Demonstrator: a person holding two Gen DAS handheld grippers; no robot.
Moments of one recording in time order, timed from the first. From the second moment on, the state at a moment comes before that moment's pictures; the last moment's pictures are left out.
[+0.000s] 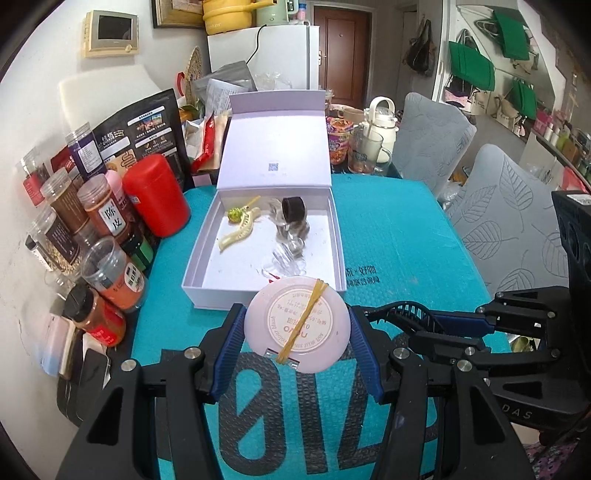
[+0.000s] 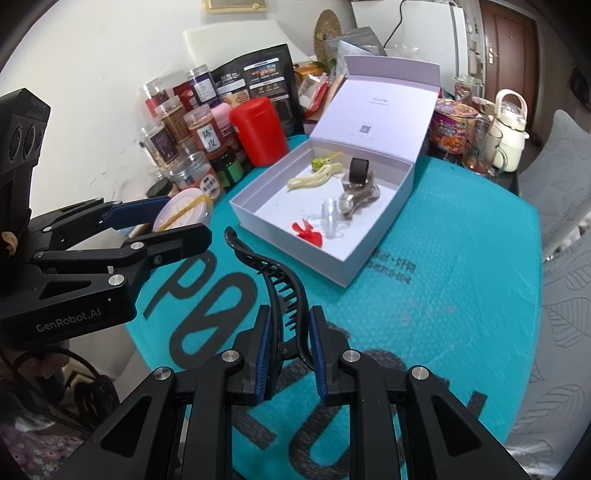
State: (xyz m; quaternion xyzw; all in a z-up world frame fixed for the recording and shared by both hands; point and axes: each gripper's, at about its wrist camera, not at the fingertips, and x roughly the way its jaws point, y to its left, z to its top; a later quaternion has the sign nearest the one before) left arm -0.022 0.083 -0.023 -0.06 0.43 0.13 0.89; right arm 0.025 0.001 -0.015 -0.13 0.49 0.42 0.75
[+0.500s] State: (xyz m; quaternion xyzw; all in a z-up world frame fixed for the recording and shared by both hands) left arm 0.004 0.131 -0.012 -0.06 0.41 0.12 0.90; right arm 0.050 0.048 -0.009 -0.13 0.47 0.42 0.76
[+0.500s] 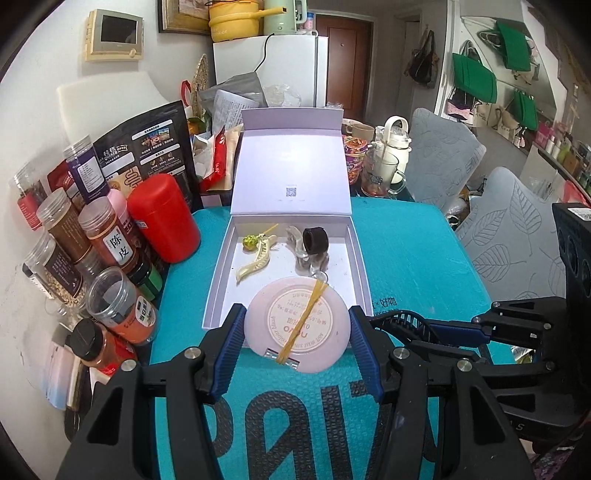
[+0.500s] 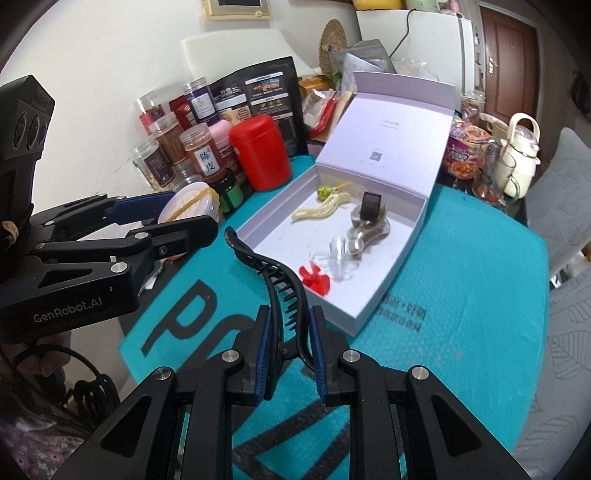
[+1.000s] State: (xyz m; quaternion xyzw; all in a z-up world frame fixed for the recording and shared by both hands) left arm 0.062 0.166 -0.014 -0.05 0.40 0.10 0.91; right arm 0.101 0.076 -0.015 -0.13 0.47 0.40 0.78
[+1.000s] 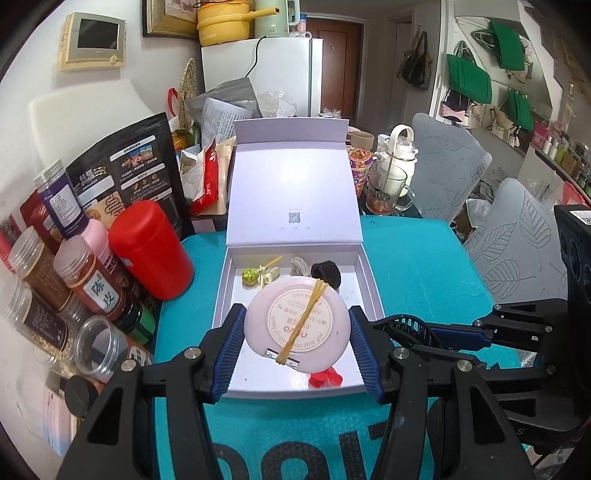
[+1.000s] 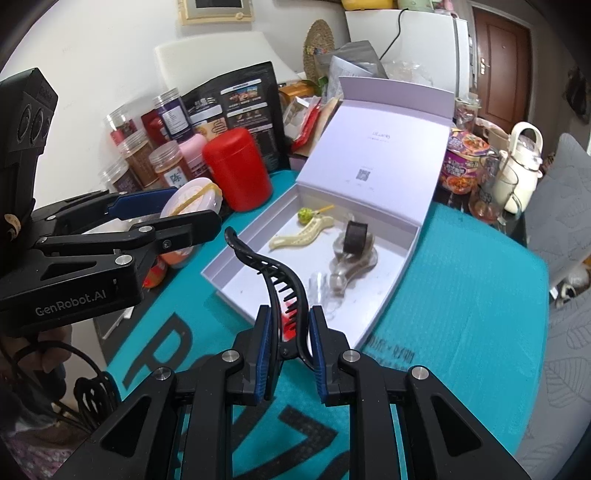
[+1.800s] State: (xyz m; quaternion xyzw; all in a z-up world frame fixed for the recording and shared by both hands) left arm 0.131 0.207 -0.024 -0.03 0.39 0.08 0.92; right arm 0.174 0.114 -0.031 -0.13 0.45 0.39 0.79
